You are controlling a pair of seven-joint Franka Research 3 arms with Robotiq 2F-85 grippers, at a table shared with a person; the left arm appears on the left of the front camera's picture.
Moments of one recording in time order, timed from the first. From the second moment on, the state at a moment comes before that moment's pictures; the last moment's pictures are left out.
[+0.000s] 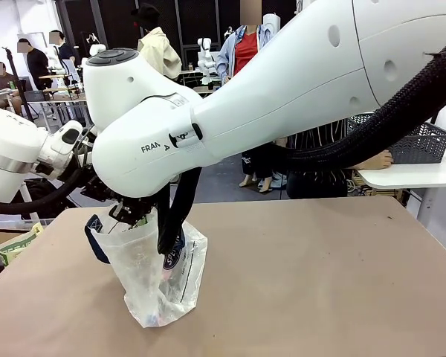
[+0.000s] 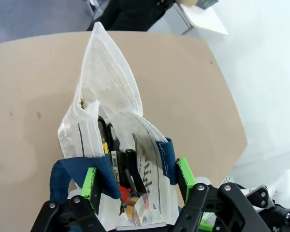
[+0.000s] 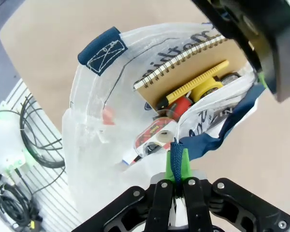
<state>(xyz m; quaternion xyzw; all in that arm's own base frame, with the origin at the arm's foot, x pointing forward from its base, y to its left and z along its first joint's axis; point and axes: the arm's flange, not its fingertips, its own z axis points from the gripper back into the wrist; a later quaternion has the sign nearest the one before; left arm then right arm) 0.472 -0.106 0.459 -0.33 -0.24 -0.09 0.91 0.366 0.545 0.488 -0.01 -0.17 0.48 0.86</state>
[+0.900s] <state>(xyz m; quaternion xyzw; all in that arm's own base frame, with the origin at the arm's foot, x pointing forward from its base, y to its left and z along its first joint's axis) 0.488 -0.107 0.449 -0.33 -0.23 -0.04 0.92 0.369 0.543 0.486 -0.01 -0.17 0.48 0.86</state>
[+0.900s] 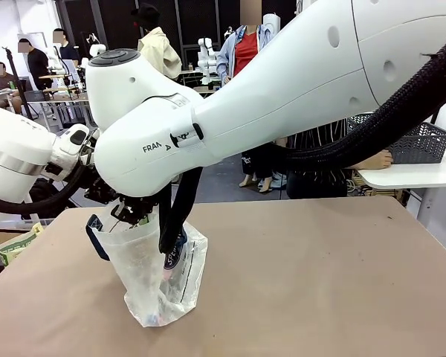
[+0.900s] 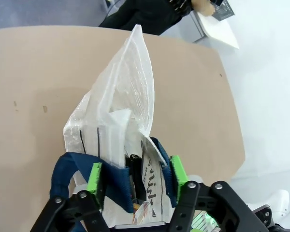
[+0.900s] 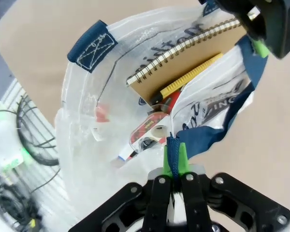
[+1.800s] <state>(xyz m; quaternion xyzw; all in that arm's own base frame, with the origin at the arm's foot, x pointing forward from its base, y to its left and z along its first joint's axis) 0.490 -0.108 0.448 -0.33 -0.23 -0.03 0.92 0.370 0.542 0.487 -0.01 -0.17 0.48 0.86</state>
